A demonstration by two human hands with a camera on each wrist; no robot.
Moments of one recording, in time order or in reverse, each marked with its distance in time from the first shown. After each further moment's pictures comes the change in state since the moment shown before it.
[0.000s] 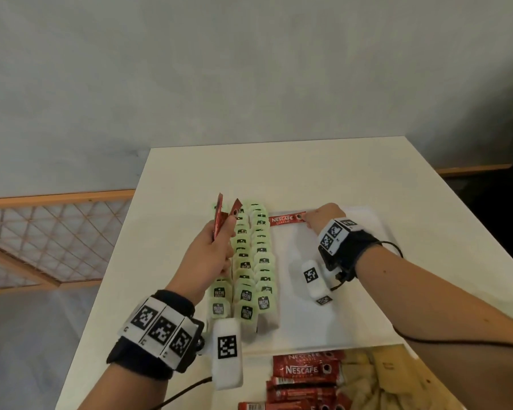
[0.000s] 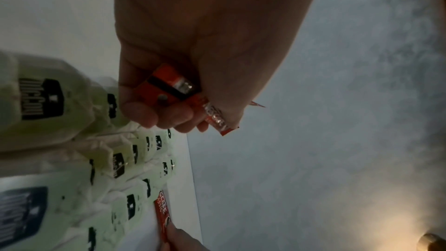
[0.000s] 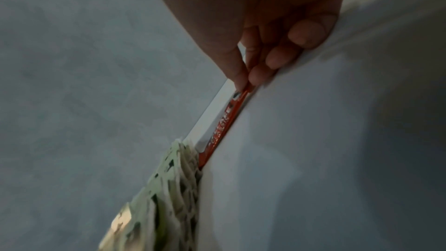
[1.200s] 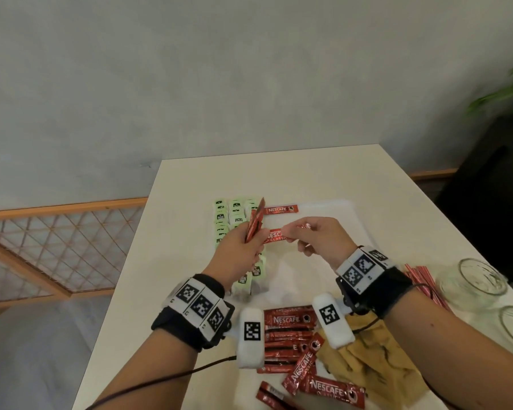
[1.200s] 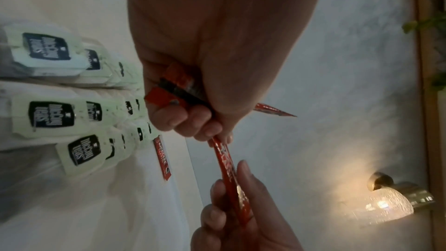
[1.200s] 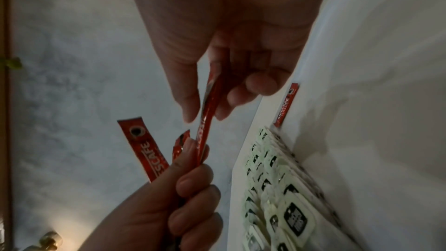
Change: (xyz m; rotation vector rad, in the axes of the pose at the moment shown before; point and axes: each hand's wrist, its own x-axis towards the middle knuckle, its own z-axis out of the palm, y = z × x) left_hand -0.068 0.008 0.040 0.113 -0.200 0.170; right_hand -0.173 0.039 -0.042 0.575 -0.268 -0.400
